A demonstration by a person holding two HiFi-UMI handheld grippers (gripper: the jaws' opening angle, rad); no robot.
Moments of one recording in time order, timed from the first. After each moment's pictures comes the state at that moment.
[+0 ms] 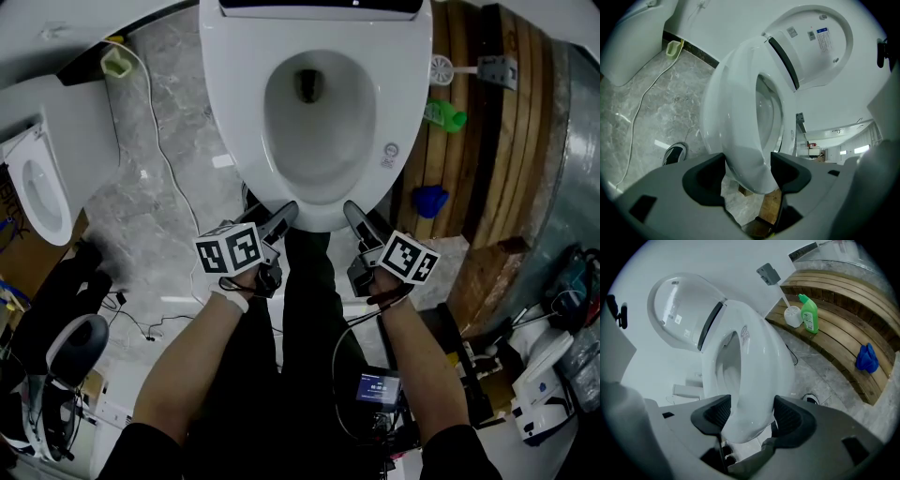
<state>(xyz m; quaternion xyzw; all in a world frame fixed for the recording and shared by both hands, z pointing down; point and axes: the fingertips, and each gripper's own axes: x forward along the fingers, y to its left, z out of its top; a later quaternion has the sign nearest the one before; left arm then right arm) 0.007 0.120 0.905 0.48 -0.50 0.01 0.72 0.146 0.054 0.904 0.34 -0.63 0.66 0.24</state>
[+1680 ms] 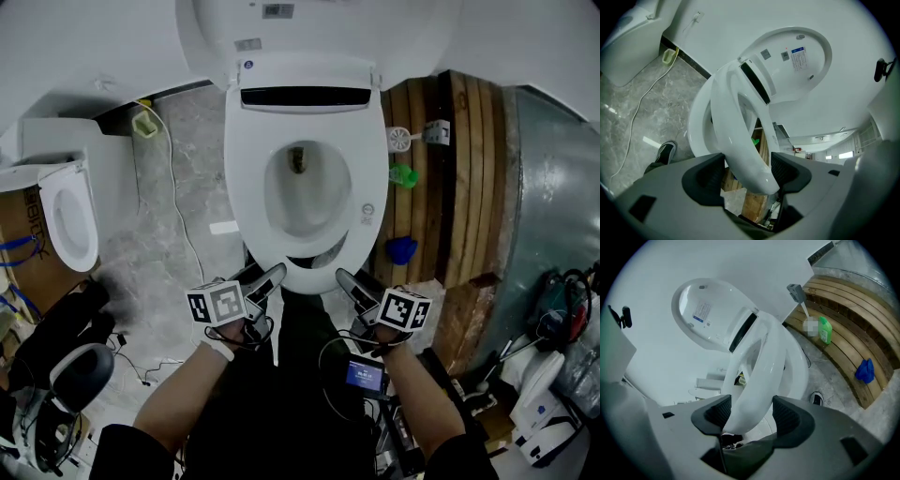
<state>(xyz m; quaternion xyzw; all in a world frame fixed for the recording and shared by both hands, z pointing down) -0.001 0.105 0.738 0.51 -0.48 -0.05 0.72 0.146 0.045 0.732 0.26 -0.66 0.66 0.24</state>
